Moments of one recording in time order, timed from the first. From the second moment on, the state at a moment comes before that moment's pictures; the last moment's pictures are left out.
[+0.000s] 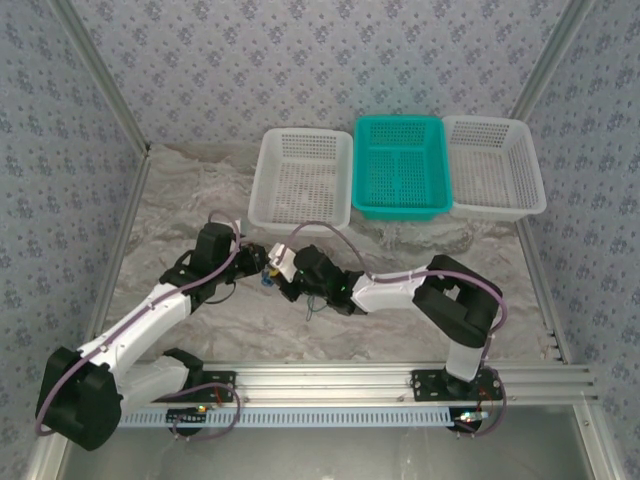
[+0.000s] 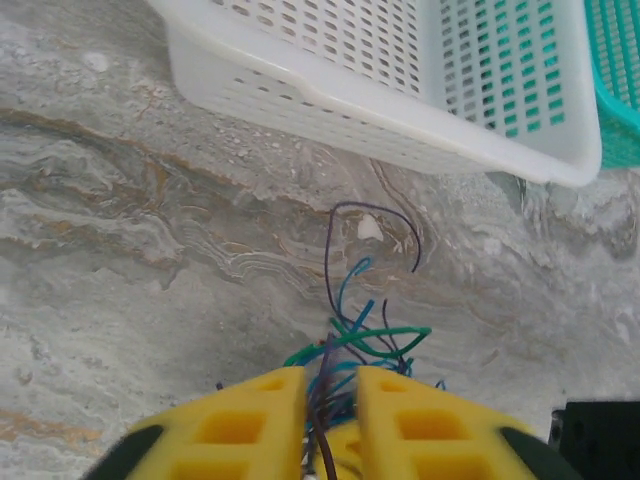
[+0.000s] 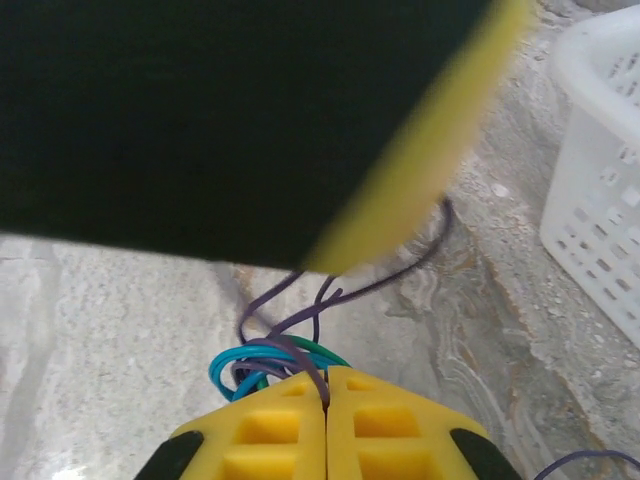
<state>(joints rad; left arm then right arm) -0.46 1.04 0.62 -0.27 0.15 -0.66 1.04 1.78 0.90 0.42 0.01 -0.06</state>
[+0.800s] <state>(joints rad) -0.47 0.79 0.51 -0.39 -0.08 -0.65 0.94 1.37 0.76 0.05 0.02 0.26</state>
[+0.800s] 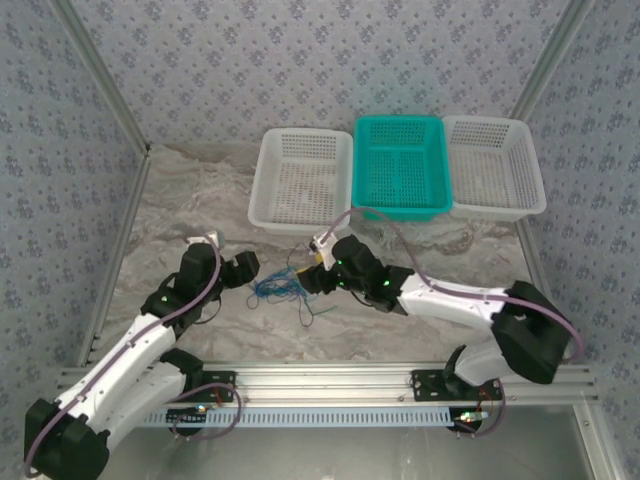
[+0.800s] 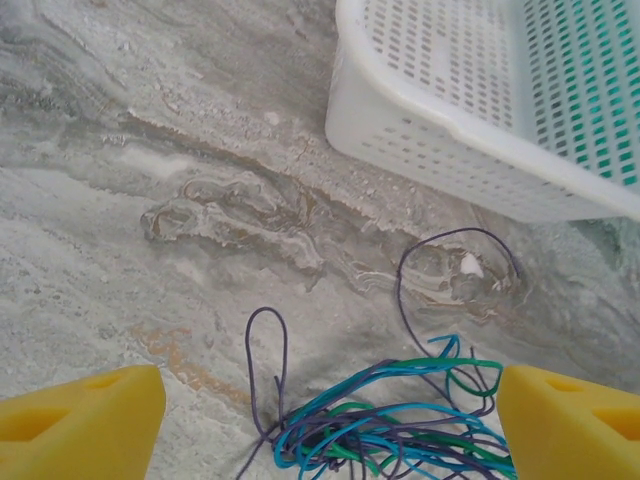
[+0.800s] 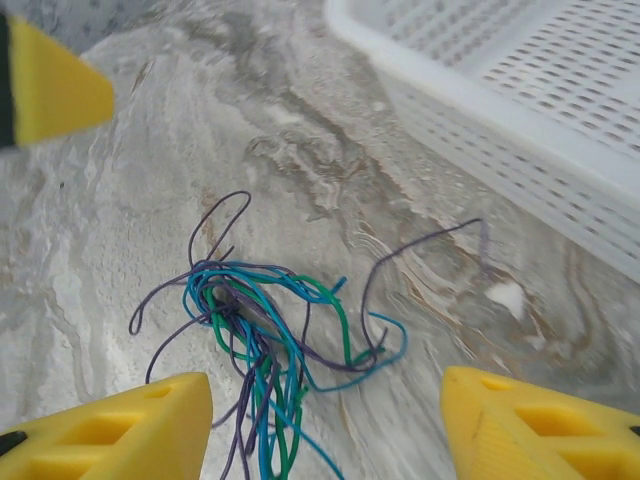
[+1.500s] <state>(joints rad) -0.69 1.12 0.66 -0.37 -0.12 -0.59 0.78 1.68 0.84 0.12 0.04 0.65</state>
